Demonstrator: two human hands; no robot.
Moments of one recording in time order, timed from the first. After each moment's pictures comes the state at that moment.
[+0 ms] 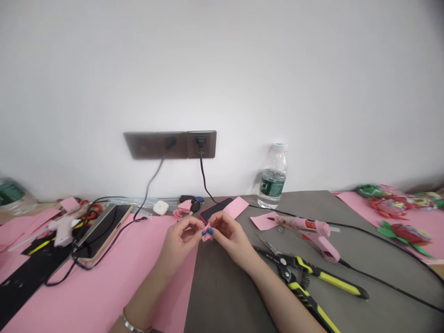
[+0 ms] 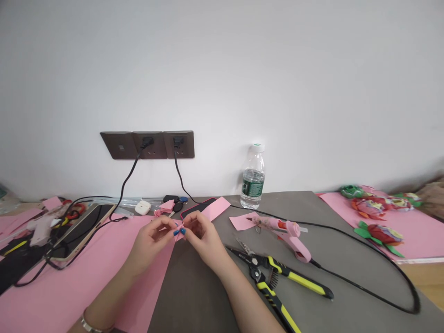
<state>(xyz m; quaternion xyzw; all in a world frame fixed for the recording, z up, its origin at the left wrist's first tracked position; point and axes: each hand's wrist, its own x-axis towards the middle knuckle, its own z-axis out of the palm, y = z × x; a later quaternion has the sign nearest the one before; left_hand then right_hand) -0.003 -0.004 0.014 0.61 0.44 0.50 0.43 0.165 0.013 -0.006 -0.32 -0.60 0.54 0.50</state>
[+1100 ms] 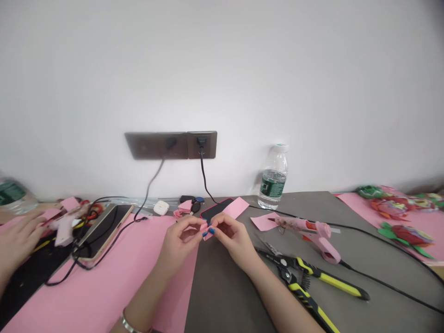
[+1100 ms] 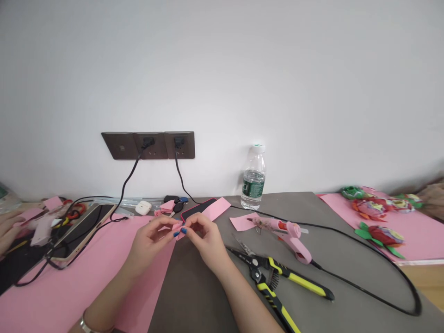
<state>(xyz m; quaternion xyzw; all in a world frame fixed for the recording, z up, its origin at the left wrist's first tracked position) -0.003 -0.007 0.018 0.62 0.43 0.51 0.42 0.165 0.013 -0.005 -0.29 -0.60 0.52 0.54</state>
